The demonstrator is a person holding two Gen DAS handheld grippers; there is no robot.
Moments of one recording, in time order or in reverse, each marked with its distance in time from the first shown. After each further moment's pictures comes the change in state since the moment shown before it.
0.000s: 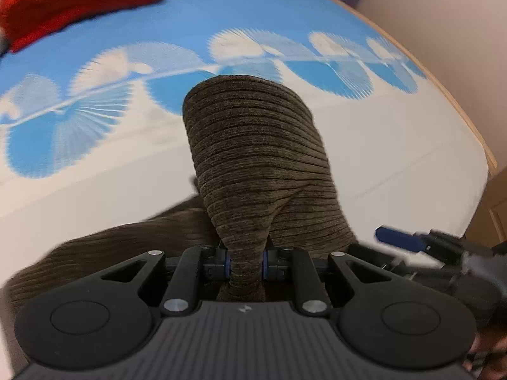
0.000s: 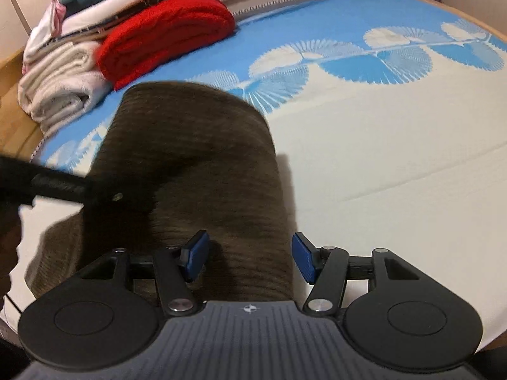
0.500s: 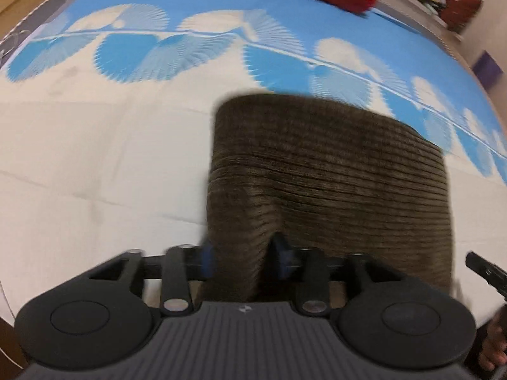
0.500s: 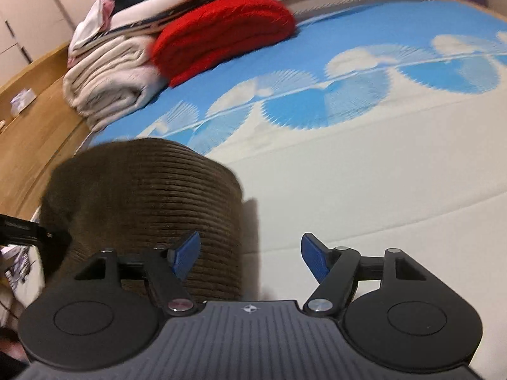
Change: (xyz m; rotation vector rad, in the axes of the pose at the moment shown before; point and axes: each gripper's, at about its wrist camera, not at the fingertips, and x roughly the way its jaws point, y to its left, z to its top) left arm -0.083 0.232 -0.109 -0.466 0.021 0.257; right arm 0.040 0.073 -0.005 -0.056 0.067 0.195
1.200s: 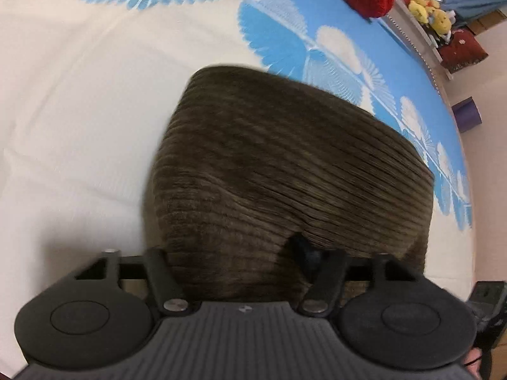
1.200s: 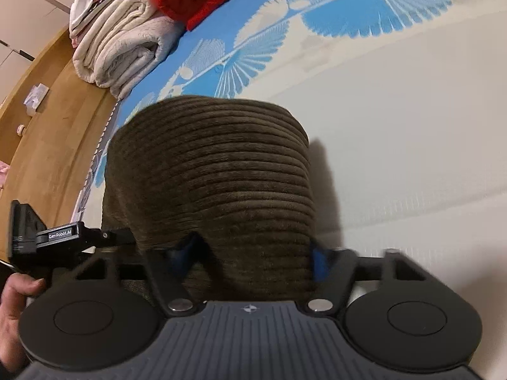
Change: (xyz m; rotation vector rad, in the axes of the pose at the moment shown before) left arm 0.069 0.009 0.011 -0.194 0.107 -0.252; right arm 0.083 0.010 0.018 0.164 0.204 0.158
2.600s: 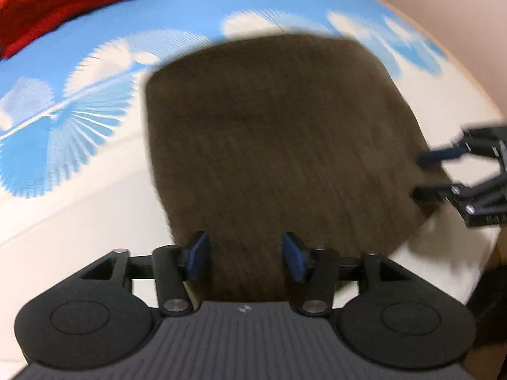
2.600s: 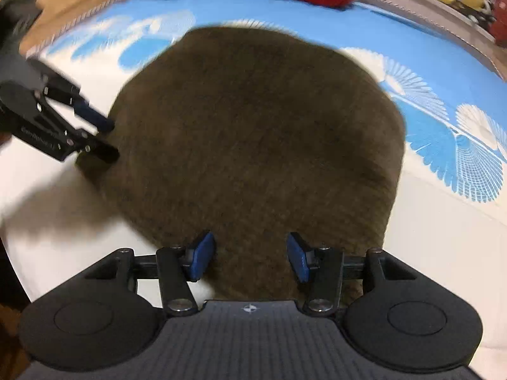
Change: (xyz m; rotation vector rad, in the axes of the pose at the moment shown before) left arm 0.106 -0.297 -0.067 0.697 -0.035 0.083; right arm -0.123 -0.116 0.084 -0.635 0.049 -0.361
